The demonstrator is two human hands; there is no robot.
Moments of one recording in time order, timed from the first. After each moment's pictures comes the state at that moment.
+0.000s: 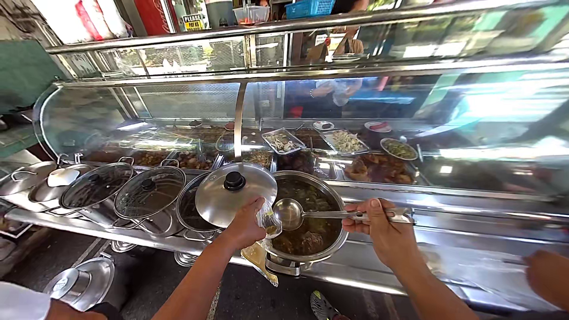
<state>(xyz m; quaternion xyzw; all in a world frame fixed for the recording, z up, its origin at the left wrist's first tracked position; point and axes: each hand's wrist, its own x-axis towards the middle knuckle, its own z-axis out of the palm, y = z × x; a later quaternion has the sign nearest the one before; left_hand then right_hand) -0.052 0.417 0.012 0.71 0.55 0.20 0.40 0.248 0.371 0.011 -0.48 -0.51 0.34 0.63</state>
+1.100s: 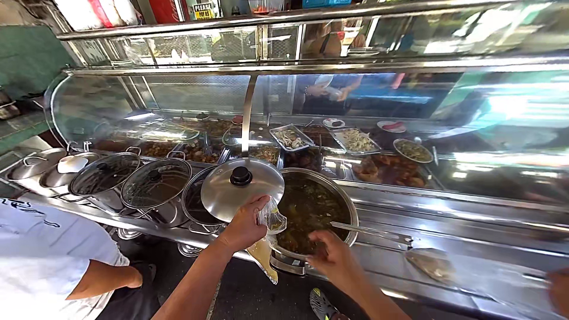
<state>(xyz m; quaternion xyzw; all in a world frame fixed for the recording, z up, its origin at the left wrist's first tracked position) -0.067 0.406 0.003 0.70 0.52 0.28 0.40 0.196 0.351 -0.047 -0.55 -0.70 0.36 0.30</state>
